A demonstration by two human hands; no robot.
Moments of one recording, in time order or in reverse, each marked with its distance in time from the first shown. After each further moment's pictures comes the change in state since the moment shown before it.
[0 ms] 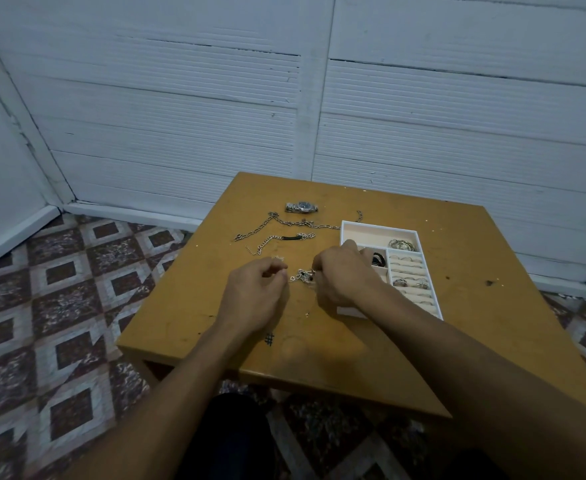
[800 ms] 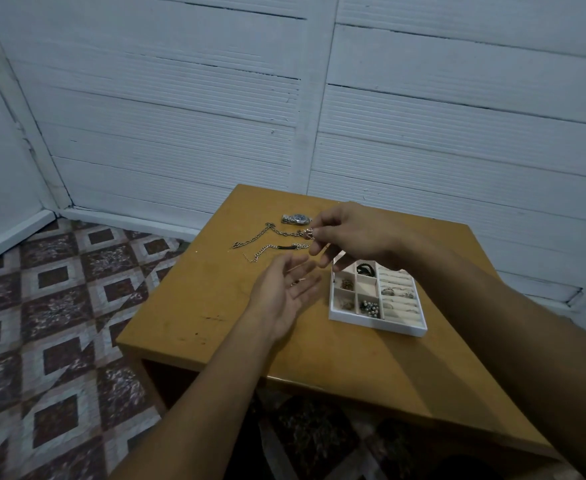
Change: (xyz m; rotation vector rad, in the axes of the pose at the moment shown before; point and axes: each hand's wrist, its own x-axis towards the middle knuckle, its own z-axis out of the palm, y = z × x) left_hand -0.002 0.051 0.020 -1.279 -0.160 -0.598; right_hand -0.025 0.012 -0.093 0.894 -0.198 -0.128
